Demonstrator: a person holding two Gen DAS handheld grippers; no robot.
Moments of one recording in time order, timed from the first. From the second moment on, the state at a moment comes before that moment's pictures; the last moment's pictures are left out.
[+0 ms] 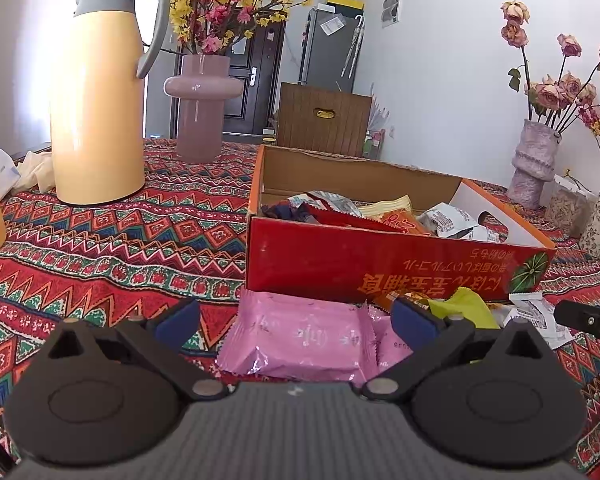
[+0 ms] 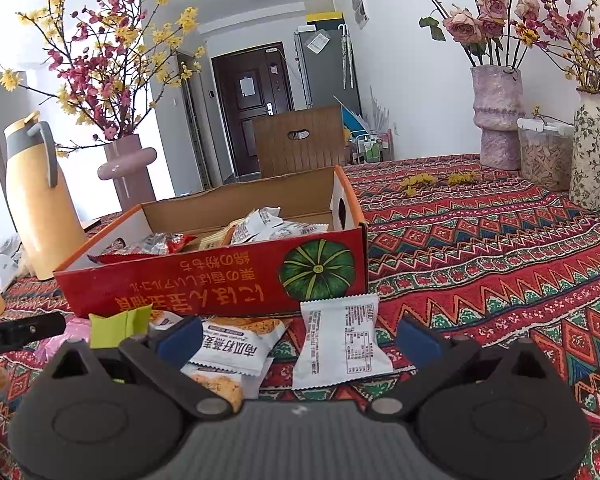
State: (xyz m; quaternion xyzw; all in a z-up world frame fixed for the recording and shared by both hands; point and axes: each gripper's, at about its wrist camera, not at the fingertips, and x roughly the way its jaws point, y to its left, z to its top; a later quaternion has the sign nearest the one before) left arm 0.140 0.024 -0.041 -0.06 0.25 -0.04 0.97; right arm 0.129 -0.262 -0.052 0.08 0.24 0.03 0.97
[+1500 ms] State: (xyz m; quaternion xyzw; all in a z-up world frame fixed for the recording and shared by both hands) left arm 0.148 0.026 -0.045 -0.07 0.28 -0.03 0.96; right arm 0.173 -0.282 -0.063 0.06 0.27 -0.01 0.96
